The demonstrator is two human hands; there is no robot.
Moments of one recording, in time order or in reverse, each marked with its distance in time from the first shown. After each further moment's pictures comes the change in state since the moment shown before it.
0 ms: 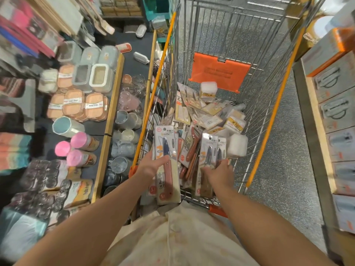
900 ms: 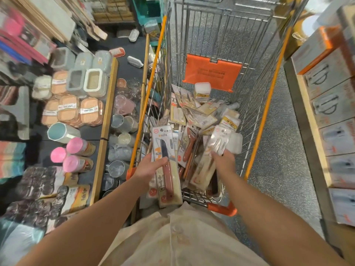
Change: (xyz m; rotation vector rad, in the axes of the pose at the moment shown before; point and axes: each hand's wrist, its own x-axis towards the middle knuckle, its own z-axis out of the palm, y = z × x) left_hand -0.003 -0.005 0.003 -0.168 -0.125 -0.007; right_hand 0.013 -0.022 -0.038 0.476 -0.060 -0.004
